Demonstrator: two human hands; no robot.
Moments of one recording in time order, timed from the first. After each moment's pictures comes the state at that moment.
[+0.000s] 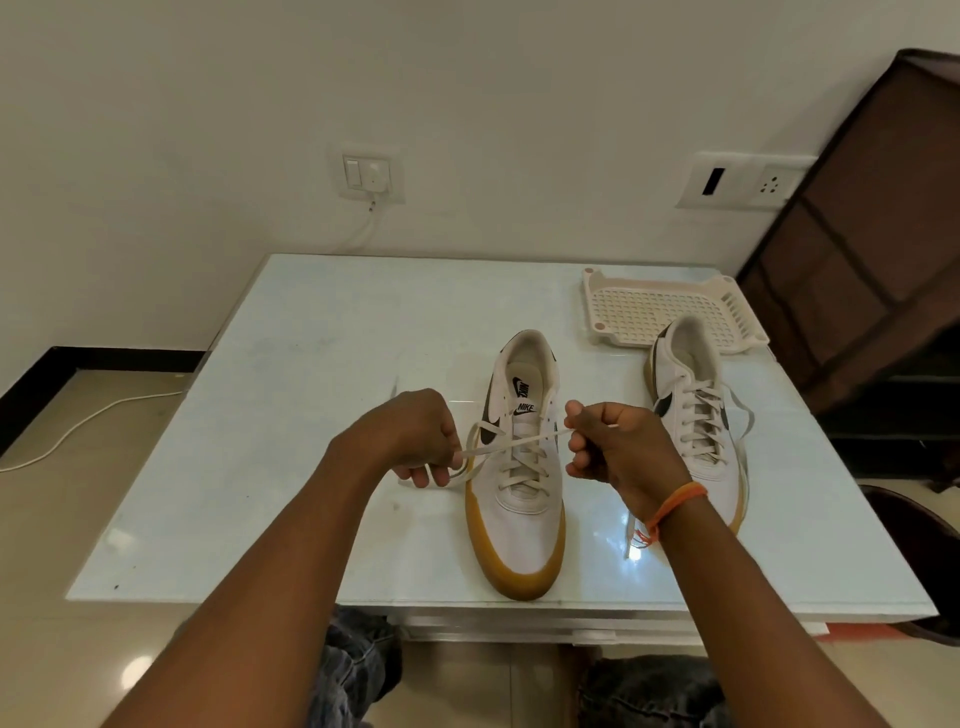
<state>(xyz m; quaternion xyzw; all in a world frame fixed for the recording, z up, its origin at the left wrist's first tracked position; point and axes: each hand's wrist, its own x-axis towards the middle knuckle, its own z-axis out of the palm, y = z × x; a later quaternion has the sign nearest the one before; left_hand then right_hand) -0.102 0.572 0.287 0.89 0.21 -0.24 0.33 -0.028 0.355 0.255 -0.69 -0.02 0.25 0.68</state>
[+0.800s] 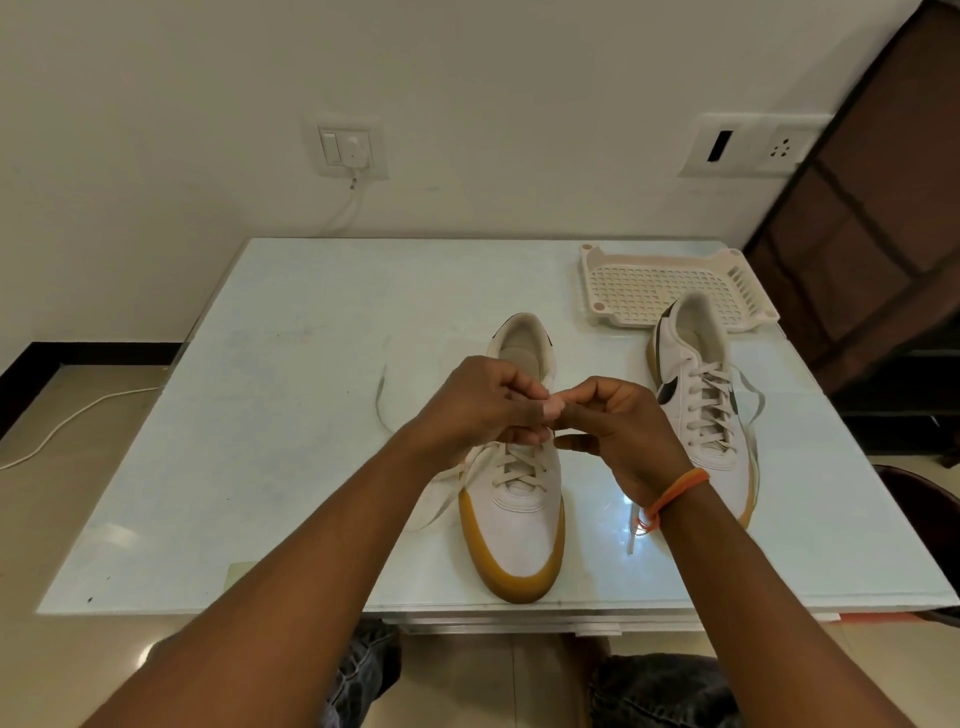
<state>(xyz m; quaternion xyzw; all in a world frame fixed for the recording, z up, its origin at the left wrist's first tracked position) -0.071 0.522 0.278 0.73 0.14 -0.09 0.66 -0.011 0.356 0.245 -0.67 -0.10 0.26 0.69</state>
